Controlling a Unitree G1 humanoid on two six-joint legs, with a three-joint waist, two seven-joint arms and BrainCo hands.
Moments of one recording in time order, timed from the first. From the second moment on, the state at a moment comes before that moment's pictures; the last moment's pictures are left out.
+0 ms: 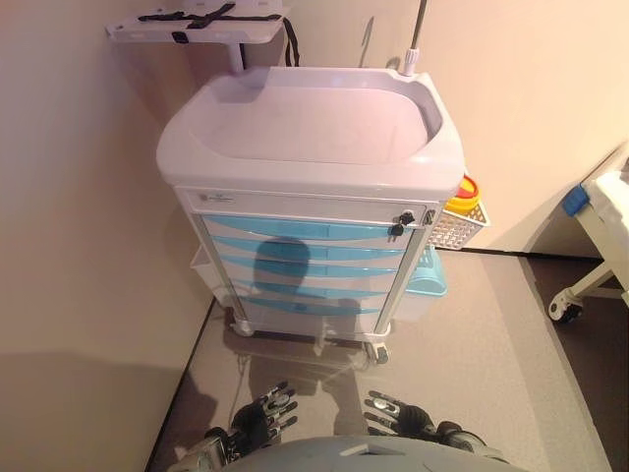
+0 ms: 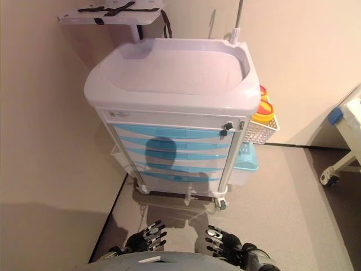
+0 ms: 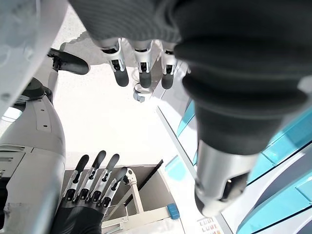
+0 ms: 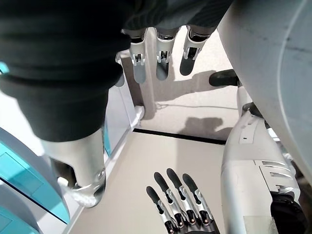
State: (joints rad) left arm 0.07 0.21 -0.30 1.05 -0.76 0.02 -0.61; right arm 0.00 -0.23 0.28 1.13 0.58 0.09 0.58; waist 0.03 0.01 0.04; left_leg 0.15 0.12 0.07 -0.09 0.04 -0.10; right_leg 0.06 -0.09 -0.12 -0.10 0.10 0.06
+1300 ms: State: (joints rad) left arm 0.06 0.20 -0.27 1.05 -0.95 0.09 -0.62; right arm 0.03 -0.23 0.27 1.10 0.67 -0.01 0.59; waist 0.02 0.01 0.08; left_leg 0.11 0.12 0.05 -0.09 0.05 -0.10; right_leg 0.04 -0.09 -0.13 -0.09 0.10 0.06
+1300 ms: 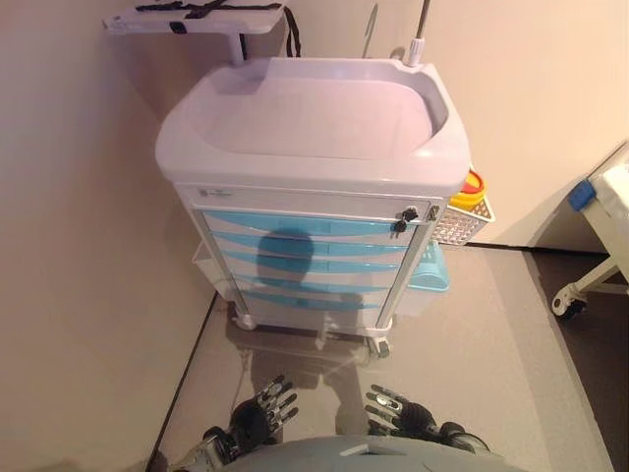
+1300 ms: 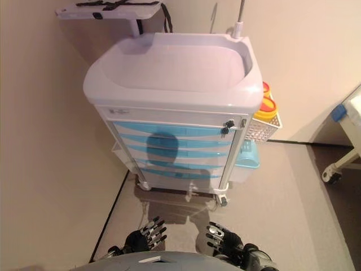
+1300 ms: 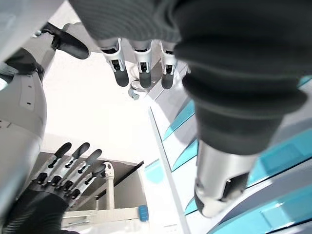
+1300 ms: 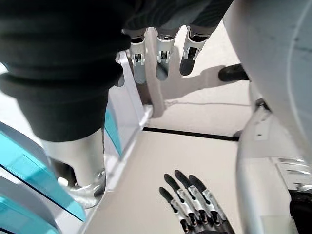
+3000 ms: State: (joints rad) left arm -0.55 0.31 -0.08 0.86 -1.74 0.06 -0.58; right arm -0.05 -0.23 0.26 0.76 0.83 -0.06 0.55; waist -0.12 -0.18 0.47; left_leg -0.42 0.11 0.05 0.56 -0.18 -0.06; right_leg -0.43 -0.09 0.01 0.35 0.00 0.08
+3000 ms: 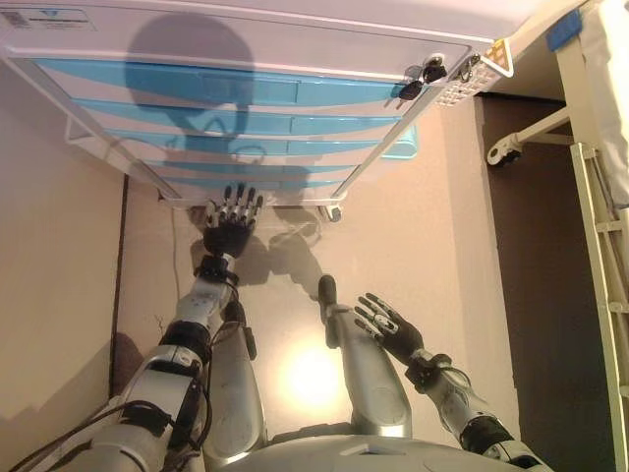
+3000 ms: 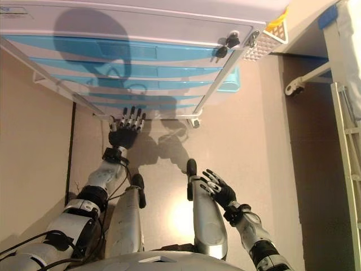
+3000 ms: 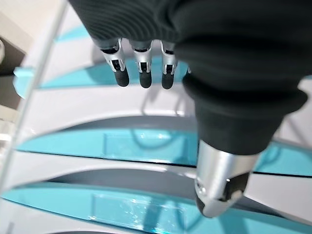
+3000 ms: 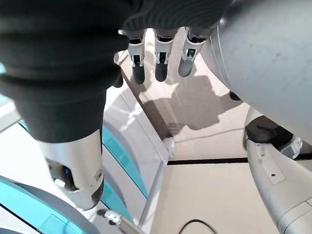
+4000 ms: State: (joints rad) left arm -0.74 0.44 -0.12 0.92 -1.77 0.03 -0.53; right arm -0.05 -0.23 0.36 0.79 0.92 -0.11 0.58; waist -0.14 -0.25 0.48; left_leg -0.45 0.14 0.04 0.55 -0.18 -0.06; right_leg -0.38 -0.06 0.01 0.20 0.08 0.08
